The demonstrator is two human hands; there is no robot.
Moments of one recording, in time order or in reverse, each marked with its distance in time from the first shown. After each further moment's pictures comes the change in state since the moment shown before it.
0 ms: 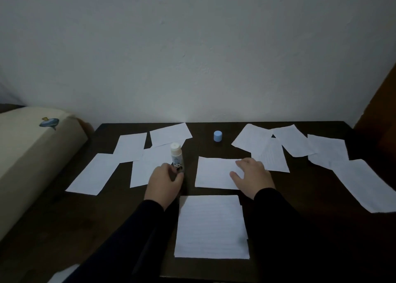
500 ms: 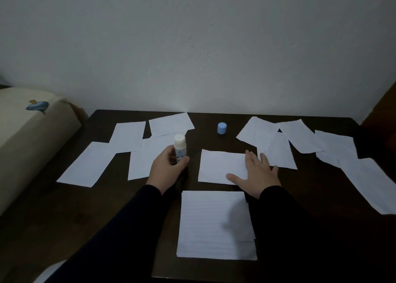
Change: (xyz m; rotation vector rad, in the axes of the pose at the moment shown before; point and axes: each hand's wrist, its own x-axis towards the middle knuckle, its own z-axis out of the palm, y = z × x) left_hand 0.029 -0.003 0.003 -0.284 -0.078 0.019; right_hand 0.015 -0.004 0.012 -0.199 -0.180 0.093
